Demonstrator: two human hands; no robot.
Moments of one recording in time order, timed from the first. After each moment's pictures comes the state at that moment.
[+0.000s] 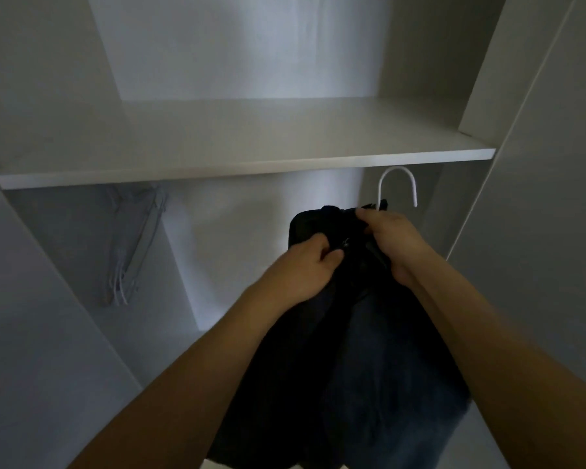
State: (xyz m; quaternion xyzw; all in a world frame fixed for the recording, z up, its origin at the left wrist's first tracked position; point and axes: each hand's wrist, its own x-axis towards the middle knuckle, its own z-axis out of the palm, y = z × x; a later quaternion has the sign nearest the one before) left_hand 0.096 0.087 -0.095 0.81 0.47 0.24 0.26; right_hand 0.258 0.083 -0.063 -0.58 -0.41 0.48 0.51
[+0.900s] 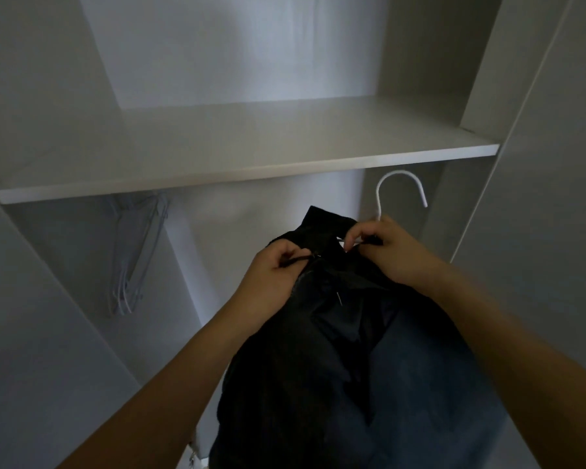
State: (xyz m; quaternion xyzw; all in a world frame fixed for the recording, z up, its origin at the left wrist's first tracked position) left_hand 0.060 0.071 -0.097 0.64 0.47 0.43 0.43; right_hand 0.270 0.071 -0.067 -0.57 -0.71 0.23 0.34
